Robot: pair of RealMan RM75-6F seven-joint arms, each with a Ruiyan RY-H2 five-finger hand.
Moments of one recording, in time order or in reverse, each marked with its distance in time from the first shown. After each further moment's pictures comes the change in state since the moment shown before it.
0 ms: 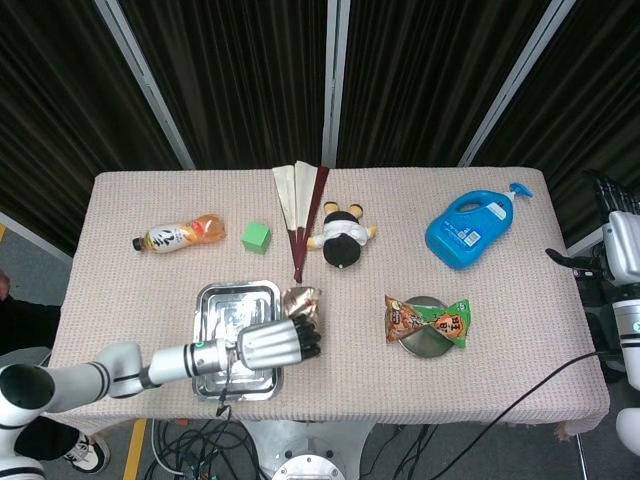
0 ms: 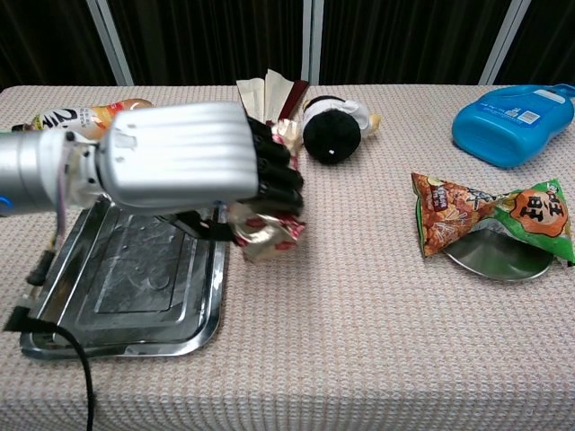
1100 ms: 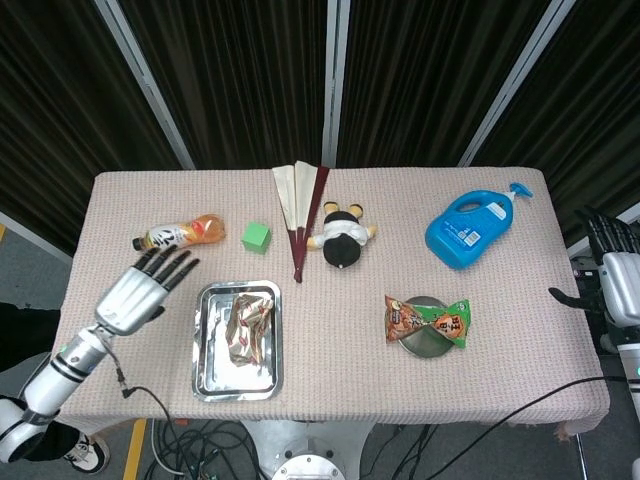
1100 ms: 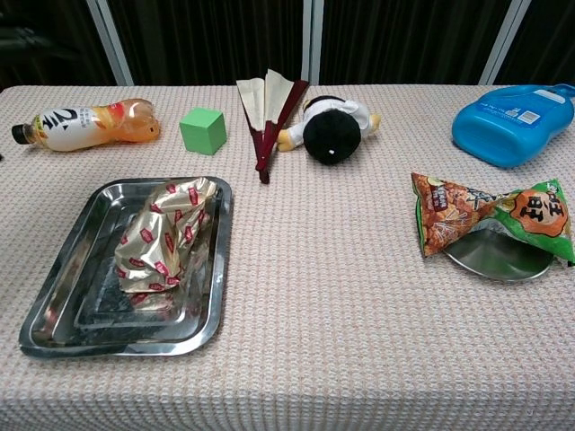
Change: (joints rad) left arm 0.395 0.340 -0.027 -0.217 -0.419 0.116 0.073; right arm -0.125 0.048 -0.111 -0.097 -0.150 0.150 -0.113
